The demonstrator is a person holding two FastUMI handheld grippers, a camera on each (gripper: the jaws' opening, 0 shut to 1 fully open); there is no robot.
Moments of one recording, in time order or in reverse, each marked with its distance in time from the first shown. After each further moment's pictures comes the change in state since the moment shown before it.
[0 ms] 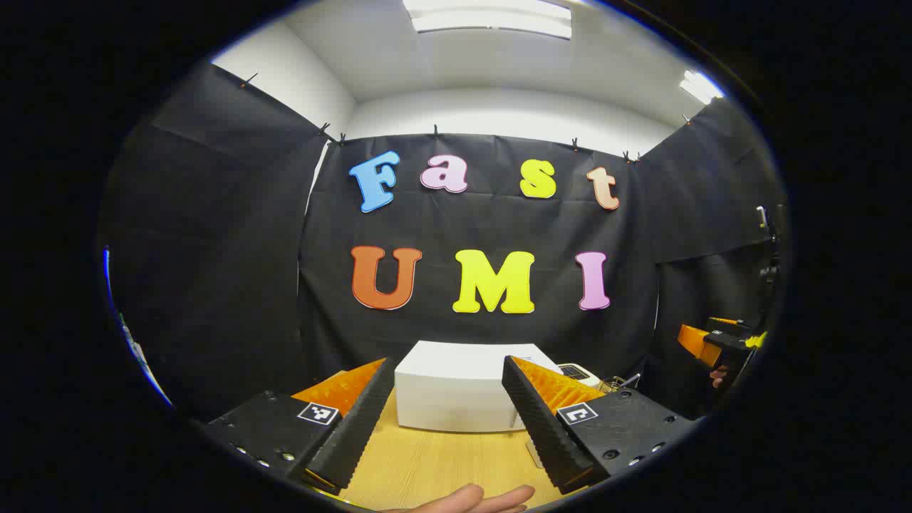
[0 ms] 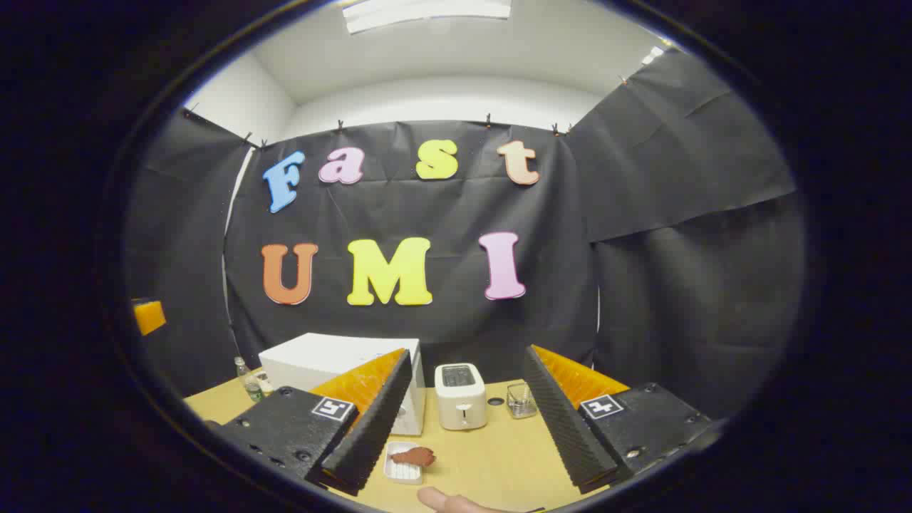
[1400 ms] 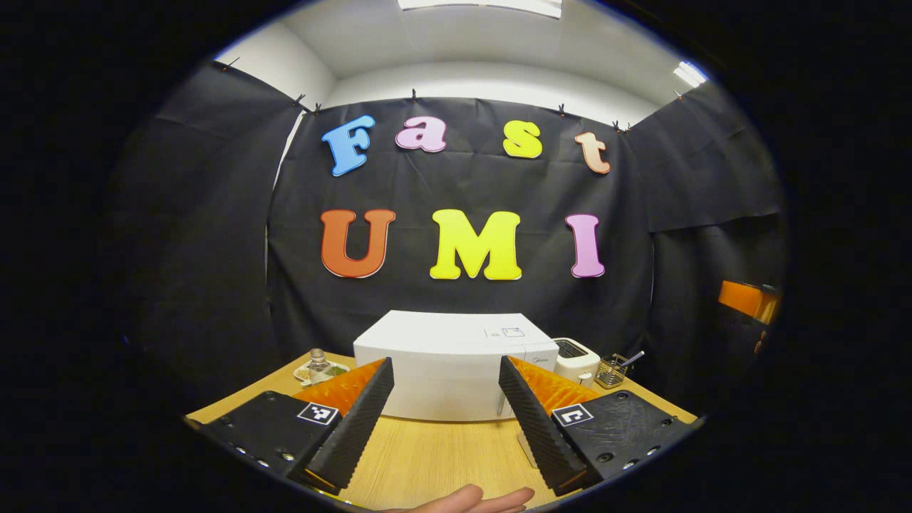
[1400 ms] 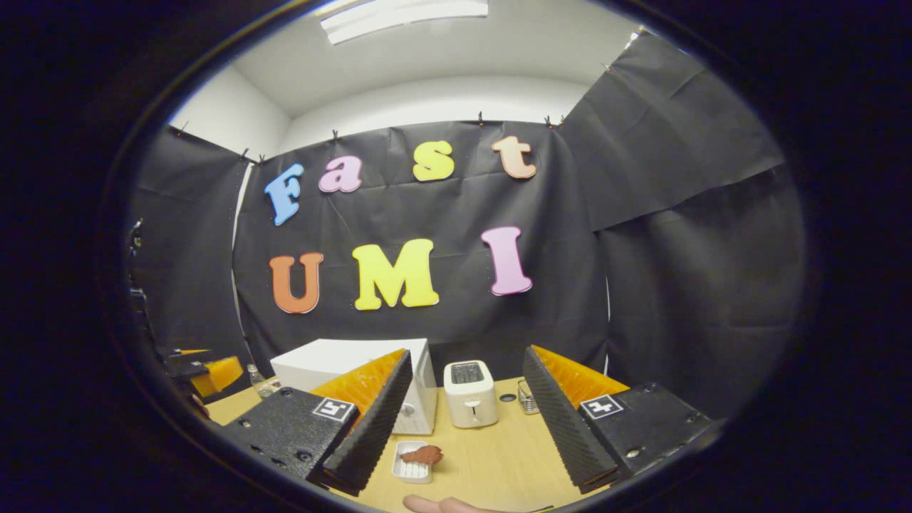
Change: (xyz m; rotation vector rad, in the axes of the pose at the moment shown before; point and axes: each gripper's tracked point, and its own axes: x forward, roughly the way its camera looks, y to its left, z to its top) left arm 0.096 -0.054 -0.105 0.015 0.144 -0.076; right arm 0.000 -0.014 -0.017 0.075 -0.006 0.061
